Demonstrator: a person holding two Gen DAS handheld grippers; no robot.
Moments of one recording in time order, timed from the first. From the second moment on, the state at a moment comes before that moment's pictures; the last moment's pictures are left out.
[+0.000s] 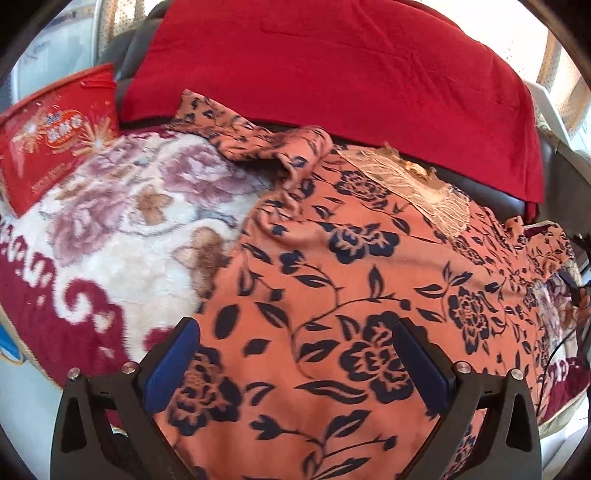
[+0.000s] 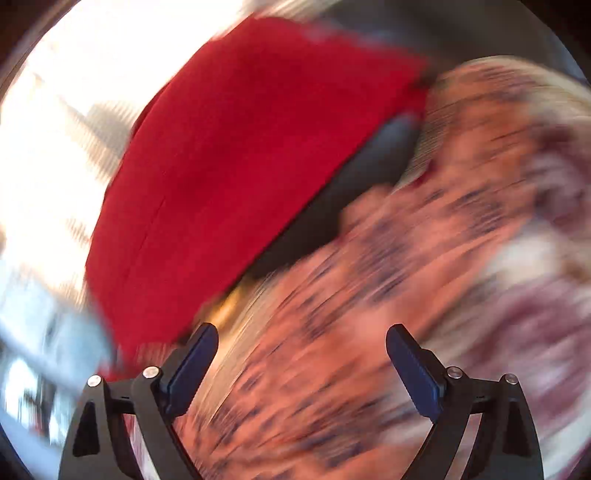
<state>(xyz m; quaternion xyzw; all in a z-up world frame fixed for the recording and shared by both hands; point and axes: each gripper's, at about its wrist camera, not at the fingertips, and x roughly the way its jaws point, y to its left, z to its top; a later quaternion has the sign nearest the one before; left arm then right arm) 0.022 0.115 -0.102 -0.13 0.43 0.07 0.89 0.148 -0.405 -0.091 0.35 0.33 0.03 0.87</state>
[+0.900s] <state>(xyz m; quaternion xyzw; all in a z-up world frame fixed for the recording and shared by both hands) 0.048 0.118 -0.112 -0.14 0.43 0.09 0.89 0.241 -0.314 0.038 0.18 0.29 0.14 0.93</state>
